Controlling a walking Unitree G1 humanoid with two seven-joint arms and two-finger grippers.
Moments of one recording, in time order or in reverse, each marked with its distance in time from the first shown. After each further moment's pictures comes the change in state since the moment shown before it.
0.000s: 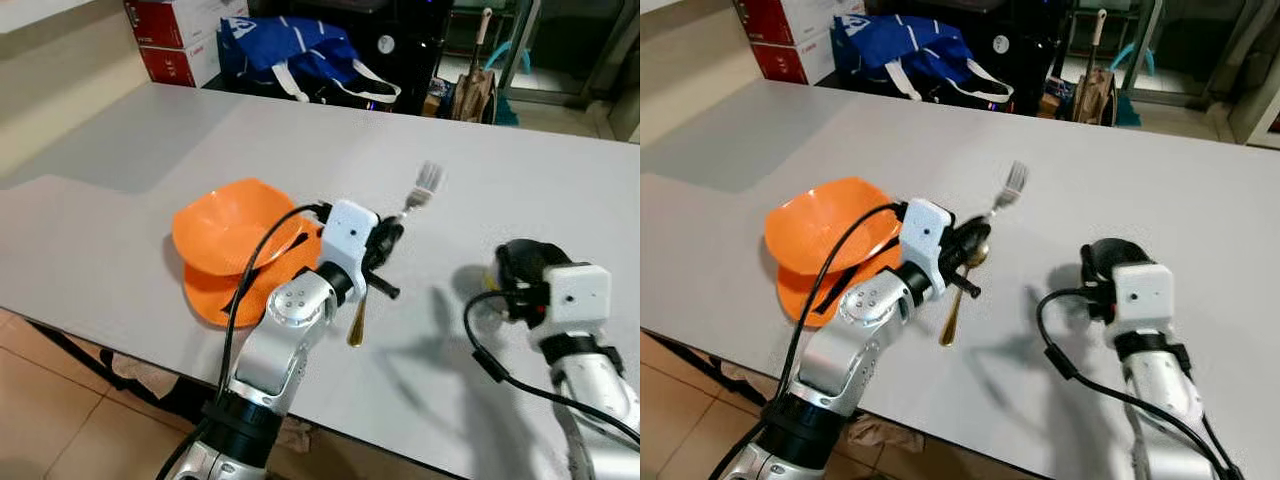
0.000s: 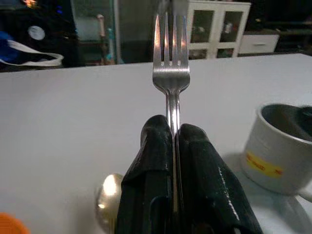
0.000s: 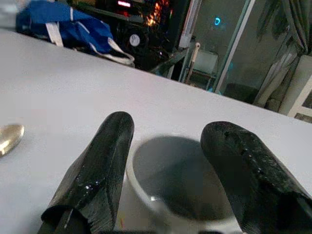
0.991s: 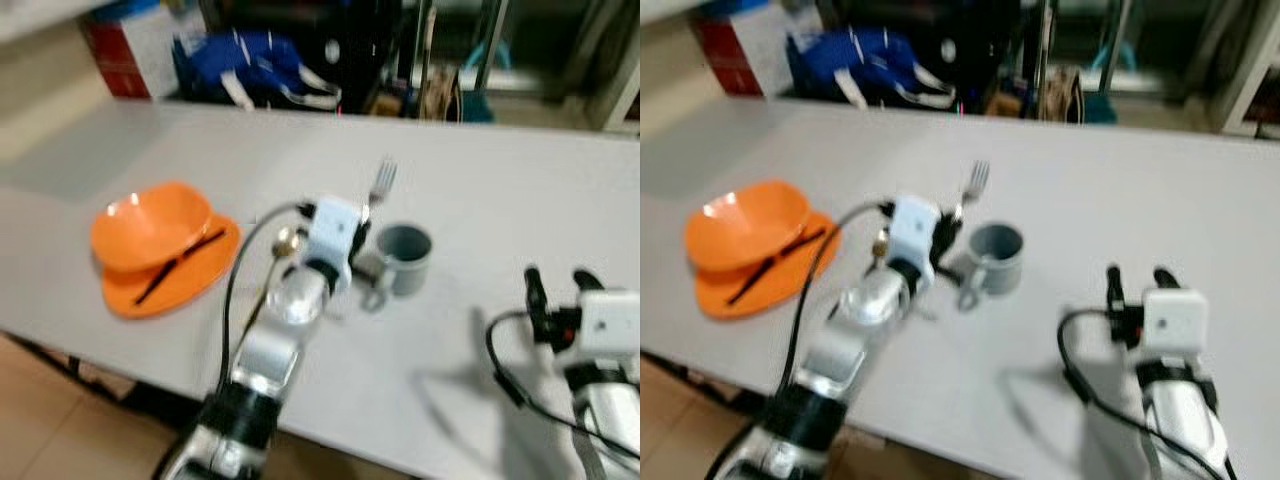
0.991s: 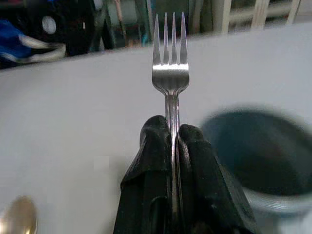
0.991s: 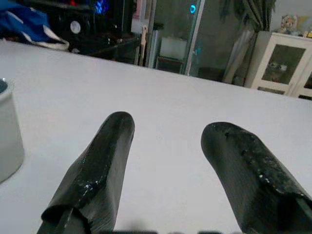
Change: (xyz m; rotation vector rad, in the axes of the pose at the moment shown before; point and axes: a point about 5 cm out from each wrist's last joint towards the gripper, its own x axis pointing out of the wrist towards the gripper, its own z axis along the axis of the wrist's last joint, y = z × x) left arm 0.002 0.026 -0.023 0.099 0.136 0.219; right arm -0.023 -0.008 0.001 0.027 0.034 -0.091
